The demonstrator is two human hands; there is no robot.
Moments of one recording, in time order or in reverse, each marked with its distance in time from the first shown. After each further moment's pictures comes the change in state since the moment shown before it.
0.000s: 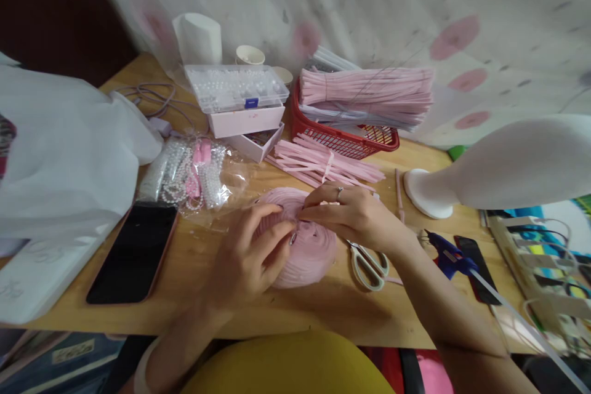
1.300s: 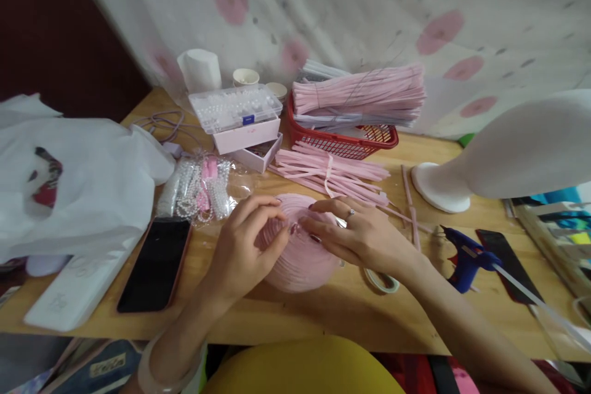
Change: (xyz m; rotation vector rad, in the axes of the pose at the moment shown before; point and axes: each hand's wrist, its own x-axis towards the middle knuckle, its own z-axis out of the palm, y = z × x) left_hand 0.026 -0.007 -0.016 -0.049 -0.070 -0.104; right_hand -0.023 -0.026 0.013 -0.415 0.067 0.086
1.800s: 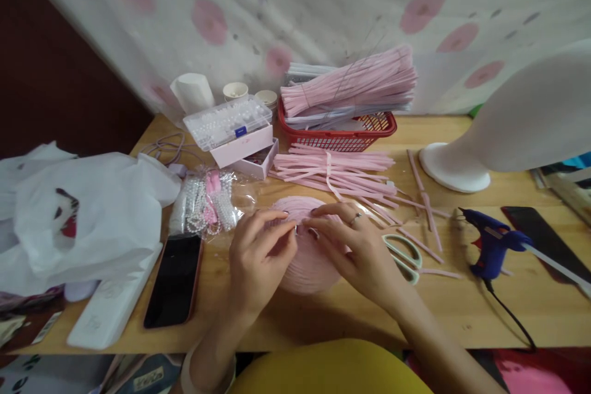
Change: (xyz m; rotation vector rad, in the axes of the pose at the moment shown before) left_hand -0.004 0.007 0.014 0.096 0.153 0.107; right_hand -0.002 -0.047 0.026 0.352 0.329 0.487
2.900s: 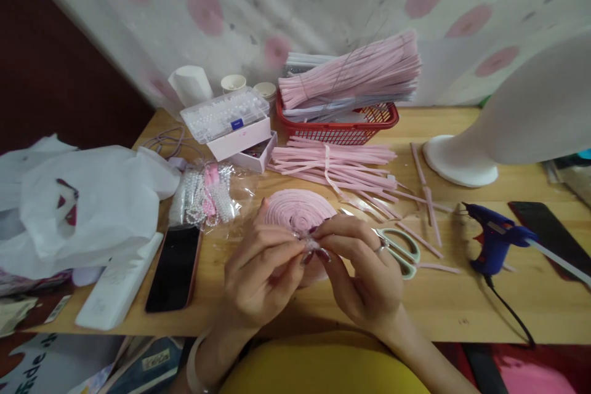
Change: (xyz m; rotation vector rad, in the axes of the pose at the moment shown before) left_hand -0.004 0.027 -0.009 -0.288 0.048 0.078; right_hand -0.010 -0.031 0.003 0.232 0.266 -0.112
